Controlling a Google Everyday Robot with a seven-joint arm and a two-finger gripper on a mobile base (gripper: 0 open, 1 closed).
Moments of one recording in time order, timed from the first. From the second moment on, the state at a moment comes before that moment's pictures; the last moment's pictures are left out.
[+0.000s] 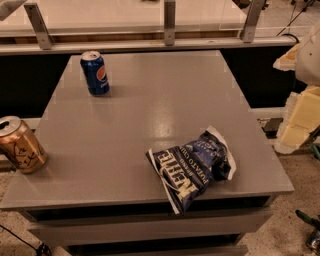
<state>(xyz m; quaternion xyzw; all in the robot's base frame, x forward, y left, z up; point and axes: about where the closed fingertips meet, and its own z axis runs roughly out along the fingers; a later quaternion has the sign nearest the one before) 0.438 -0.217 0.976 -0.60 0.78 -0.03 0.16</state>
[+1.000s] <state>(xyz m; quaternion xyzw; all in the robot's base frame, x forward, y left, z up) 0.491 -0.184 0.959 -0.61 0.77 0.00 0.19</state>
